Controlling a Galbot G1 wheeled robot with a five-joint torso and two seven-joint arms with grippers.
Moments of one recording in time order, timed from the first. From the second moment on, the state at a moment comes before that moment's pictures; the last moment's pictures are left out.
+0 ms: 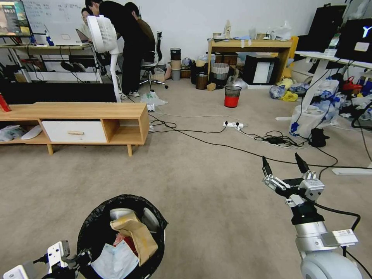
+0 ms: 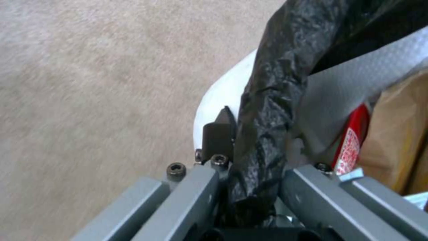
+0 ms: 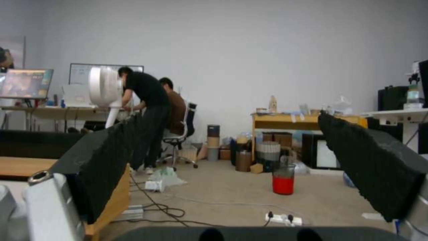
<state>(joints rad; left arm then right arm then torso) 1.78 -1.37 -0.91 -2.40 -1.06 0.74 -0.41 -1.45 1.09 0.58 2.19 0.40 0.24 0.11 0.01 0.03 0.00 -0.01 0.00</state>
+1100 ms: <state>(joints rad) 1.78 -1.36 -0.92 -2.40 -1.06 0.74 -0.41 -1.45 1.09 0.58 2.18 0.40 0.24 0.11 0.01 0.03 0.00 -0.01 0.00</state>
